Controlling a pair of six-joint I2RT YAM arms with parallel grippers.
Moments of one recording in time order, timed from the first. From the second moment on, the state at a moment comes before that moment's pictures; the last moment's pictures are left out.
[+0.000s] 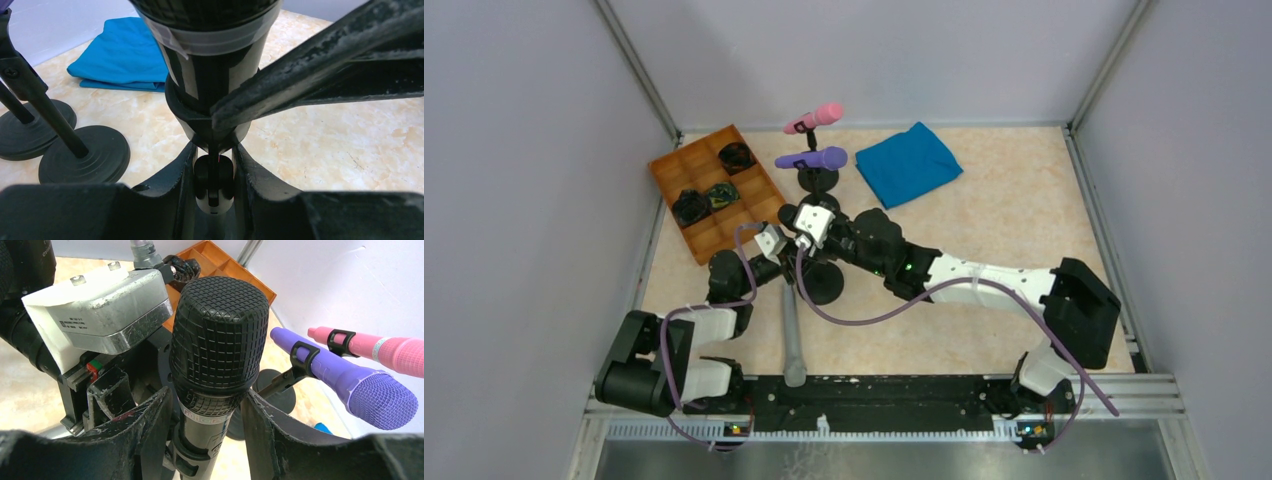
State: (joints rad) left arm -0.22 1.28 0.22 1.17 0.82 -0.09; right arm 1.07 1.59 1.12 0.37 0.03 -0.45
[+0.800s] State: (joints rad) left arm -0.22 1.29 0.22 1.17 0.82 -0.09; right arm 1.07 1.60 1.12 0.36 0.05 -0.48
